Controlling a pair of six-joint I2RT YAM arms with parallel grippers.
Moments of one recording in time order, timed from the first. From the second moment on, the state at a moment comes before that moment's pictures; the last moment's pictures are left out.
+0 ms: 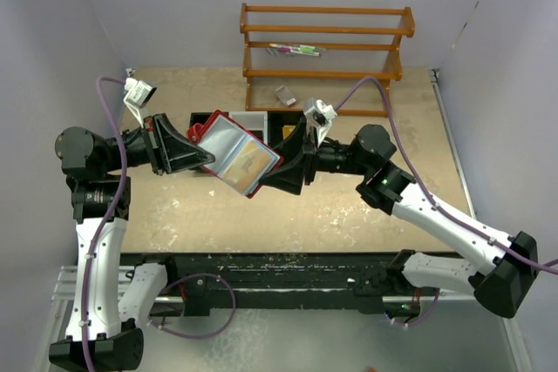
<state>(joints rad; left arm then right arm) 0.08 0.80 1.04 0.14 1.38 -1.17 0.80 1.12 0.95 0.34 -0.68 0.50</state>
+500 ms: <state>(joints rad) 0.08 0.80 1.05 0.13 1.38 -1.17 0.80 1.12 0.93 0.45 -0.78 0.54</state>
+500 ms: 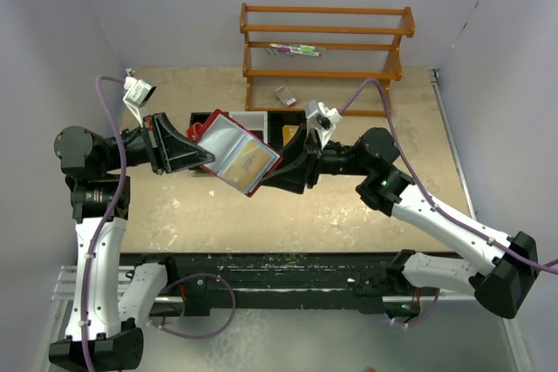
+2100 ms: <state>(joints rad) 0.08 0.79 1.12 -0.12 1.37 -0.92 0.79 1.20 1.06 0.25 -0.58 0.76</state>
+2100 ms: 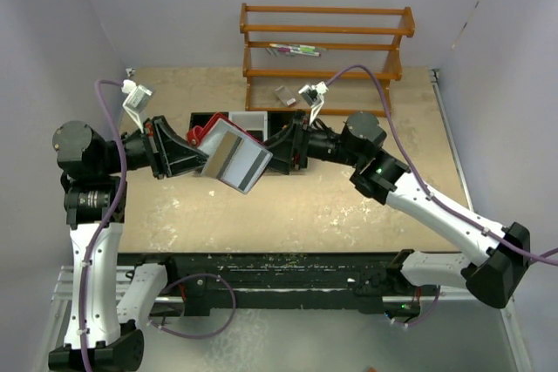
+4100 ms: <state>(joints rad) 0.08 0.78 1.16 0.12 1.41 -1.18 0.74 1.16 1.02 0.50 -0.91 0.65</state>
